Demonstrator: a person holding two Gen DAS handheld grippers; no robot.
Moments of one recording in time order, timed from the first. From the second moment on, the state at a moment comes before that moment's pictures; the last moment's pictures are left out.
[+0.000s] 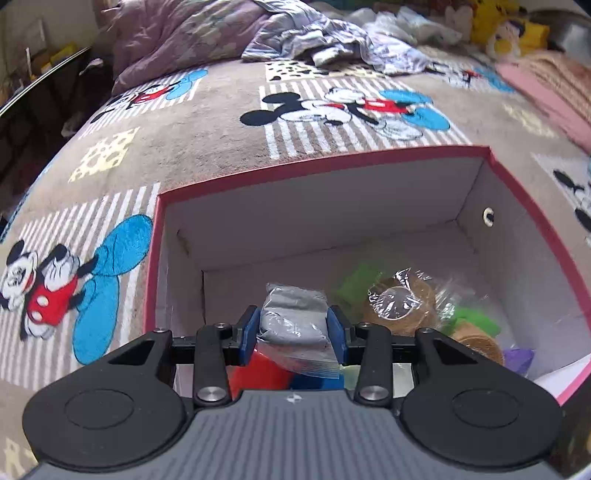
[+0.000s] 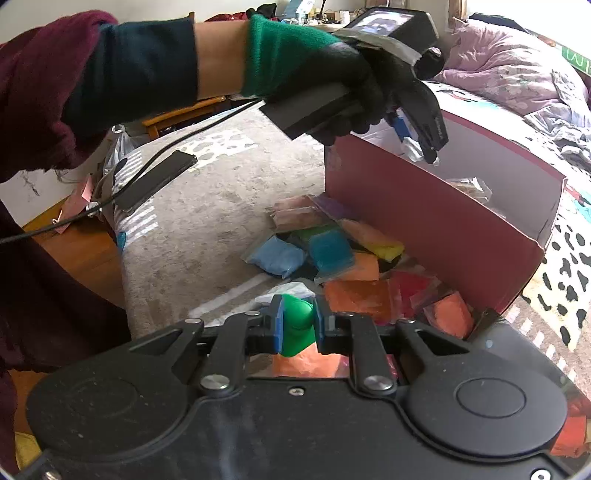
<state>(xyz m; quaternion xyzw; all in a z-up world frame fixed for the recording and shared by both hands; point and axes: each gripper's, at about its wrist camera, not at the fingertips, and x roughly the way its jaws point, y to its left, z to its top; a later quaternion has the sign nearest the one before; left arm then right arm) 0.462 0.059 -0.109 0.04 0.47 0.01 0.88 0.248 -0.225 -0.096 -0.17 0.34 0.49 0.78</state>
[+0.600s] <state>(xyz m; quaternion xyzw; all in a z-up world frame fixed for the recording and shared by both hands) 0.474 0.067 -0.126 0.02 0.52 0.01 0.85 0.249 -0.222 -0.093 -0.16 0.35 0.49 0.78</state>
